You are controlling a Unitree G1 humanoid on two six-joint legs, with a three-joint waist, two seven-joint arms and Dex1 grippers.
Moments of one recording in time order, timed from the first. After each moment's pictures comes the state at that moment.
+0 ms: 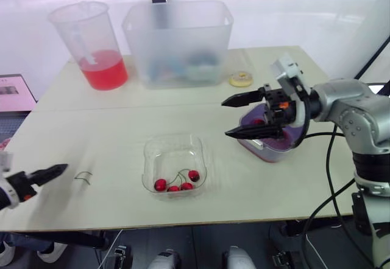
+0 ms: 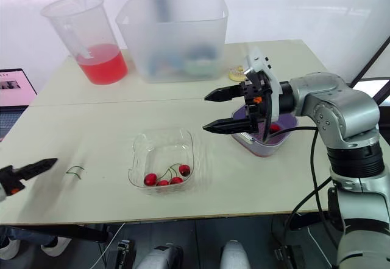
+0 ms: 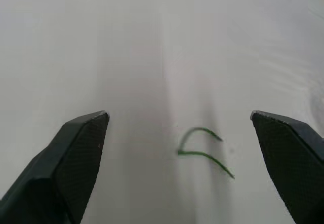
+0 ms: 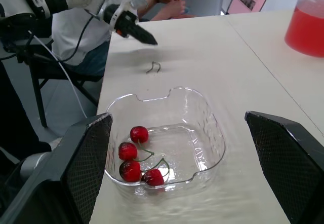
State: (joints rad) left arm -0.06 1.02 0.59 0.52 -0.74 0.71 -0.96; right arm -0.88 -0.82 0.02 -0.16 0.68 0.86 1.28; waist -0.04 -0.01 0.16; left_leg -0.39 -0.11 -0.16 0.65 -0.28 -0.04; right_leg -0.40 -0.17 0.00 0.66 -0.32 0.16
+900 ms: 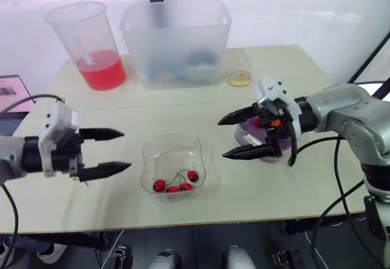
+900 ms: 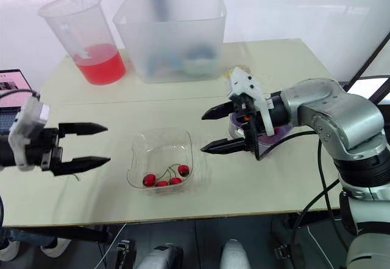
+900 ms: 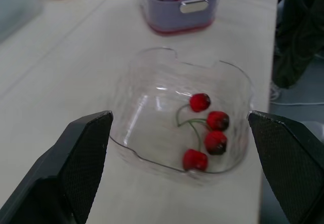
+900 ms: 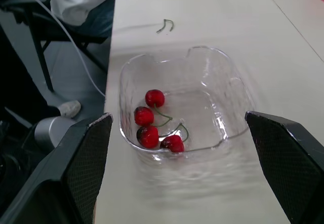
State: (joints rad) left arm -0.05 1.08 0.51 -0.41 -0.82 0.68 -1.19; right arm -0.90 -0.91 0.15 -0.37 0.69 0.96 1.22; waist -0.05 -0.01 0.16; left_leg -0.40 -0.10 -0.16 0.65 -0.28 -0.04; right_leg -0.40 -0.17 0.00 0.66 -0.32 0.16
